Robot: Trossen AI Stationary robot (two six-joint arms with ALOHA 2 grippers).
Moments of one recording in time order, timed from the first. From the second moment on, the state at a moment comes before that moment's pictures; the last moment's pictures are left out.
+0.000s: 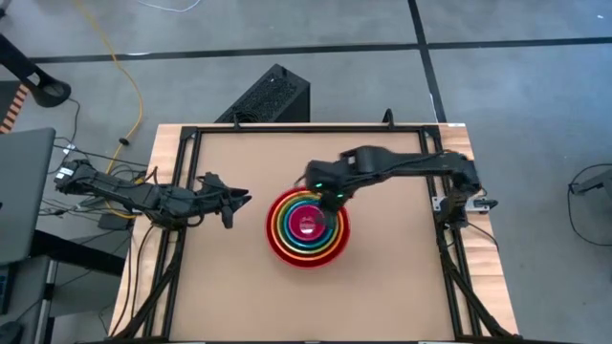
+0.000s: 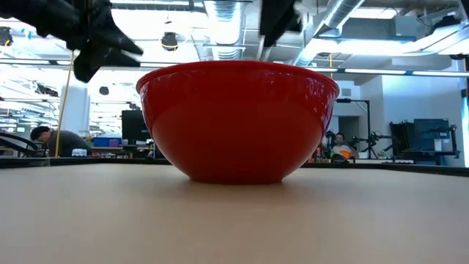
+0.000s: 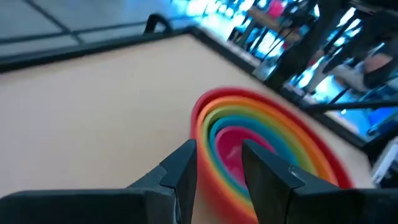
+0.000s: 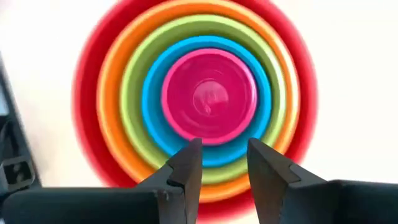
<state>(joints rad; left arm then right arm) -0.26 0.62 0.40 -0.04 -0.61 -0.61 0.03 1.82 1.95 -1.27 0.00 0.37</state>
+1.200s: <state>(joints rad) -0.26 0.40 0.26 0.22 -0.55 -0.35 -0.04 0.34 0.36 -0.05 -0.04 0.39</state>
